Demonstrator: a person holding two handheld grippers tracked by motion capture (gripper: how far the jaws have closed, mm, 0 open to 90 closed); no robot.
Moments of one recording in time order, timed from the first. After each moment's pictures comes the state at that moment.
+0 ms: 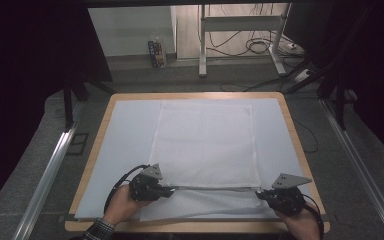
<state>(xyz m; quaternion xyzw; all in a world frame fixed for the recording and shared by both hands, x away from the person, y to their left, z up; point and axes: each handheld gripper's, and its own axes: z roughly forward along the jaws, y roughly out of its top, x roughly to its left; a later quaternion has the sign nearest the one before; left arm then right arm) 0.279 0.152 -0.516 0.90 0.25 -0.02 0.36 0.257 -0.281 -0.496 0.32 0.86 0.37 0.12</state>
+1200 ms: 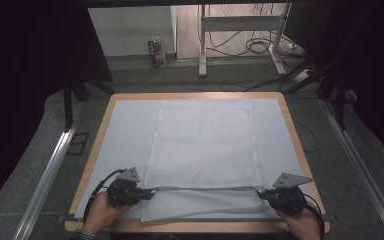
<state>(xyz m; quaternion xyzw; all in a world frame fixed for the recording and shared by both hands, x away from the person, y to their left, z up) 0.259 0.206 -0.521 0.88 0.31 0.00 0.36 0.259 -0.284 -0.497 0.33 0.86 0.37 0.12</state>
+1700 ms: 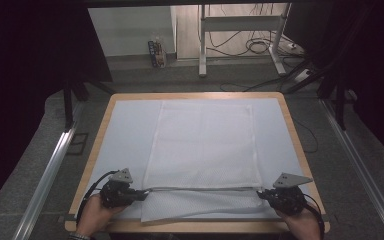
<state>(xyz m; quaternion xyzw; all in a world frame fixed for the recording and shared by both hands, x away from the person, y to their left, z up) 0.253 0.223 -0.523 0.88 0.33 0.00 0.35 0.259 -0.284 -0.497 0.33 0.86 0.36 0.12</state>
